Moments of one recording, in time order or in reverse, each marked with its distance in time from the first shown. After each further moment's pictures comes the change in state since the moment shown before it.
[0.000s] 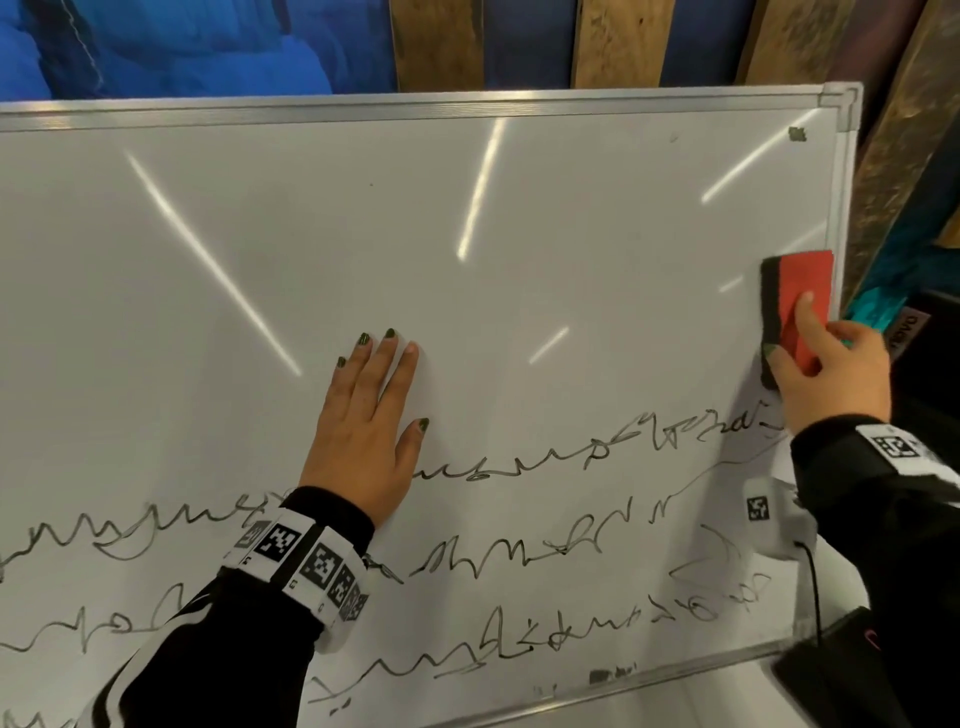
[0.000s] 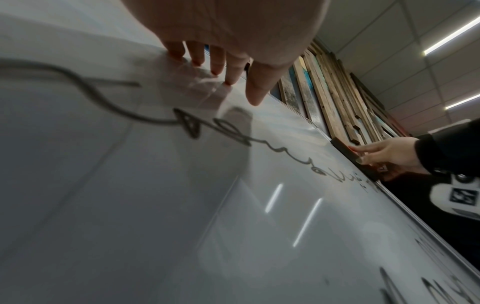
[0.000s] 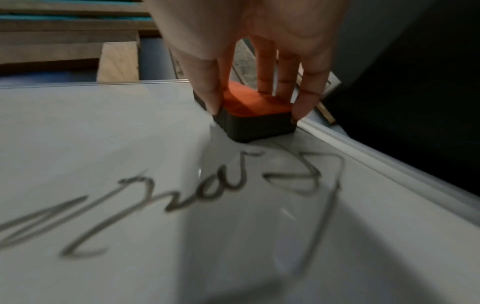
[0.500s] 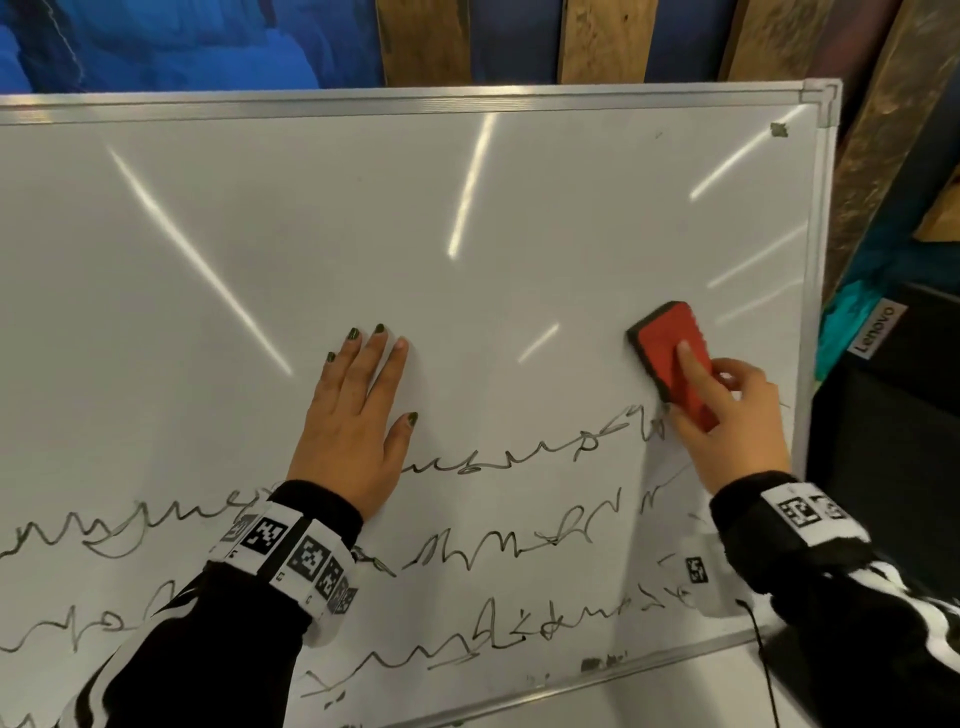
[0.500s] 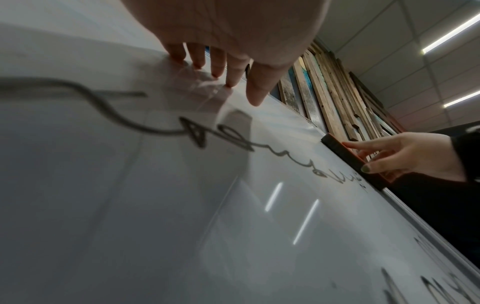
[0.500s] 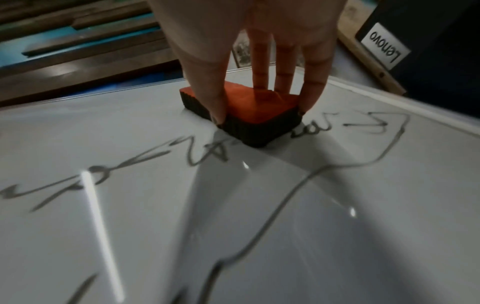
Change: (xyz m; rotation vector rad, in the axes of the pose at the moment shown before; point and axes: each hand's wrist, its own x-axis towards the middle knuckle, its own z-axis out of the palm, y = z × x) left_hand 0.000 -0.003 -0.001 0.011 -0.018 0.008; right_hand -0.072 -0.029 0.021 0.137 -0.090 -0.291
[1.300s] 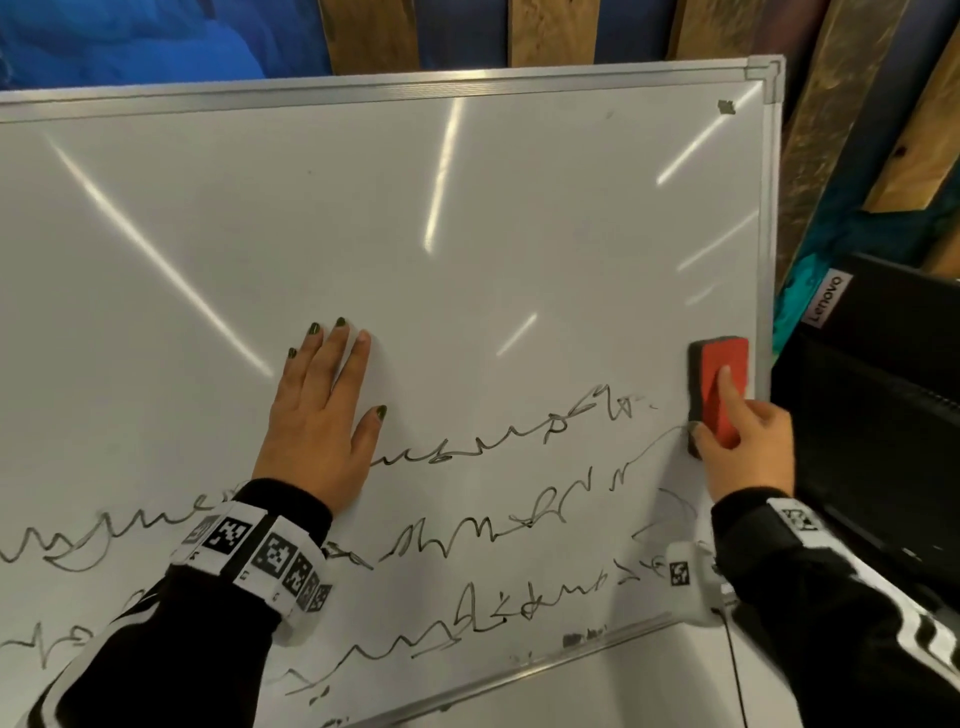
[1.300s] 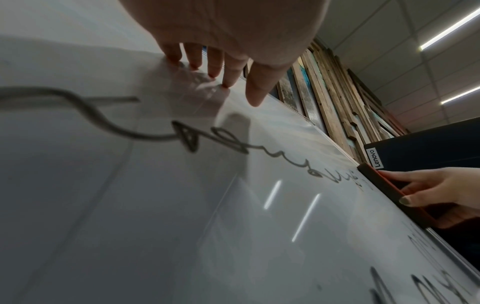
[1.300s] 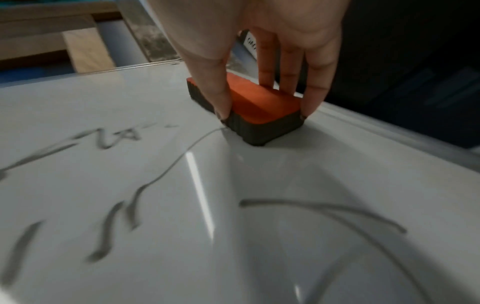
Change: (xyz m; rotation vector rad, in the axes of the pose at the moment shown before) left_hand 0.001 0.003 -0.004 -0.001 -0.024 -0.005; right_hand -0.036 0.053 -0.003 0.049 0.019 0.484
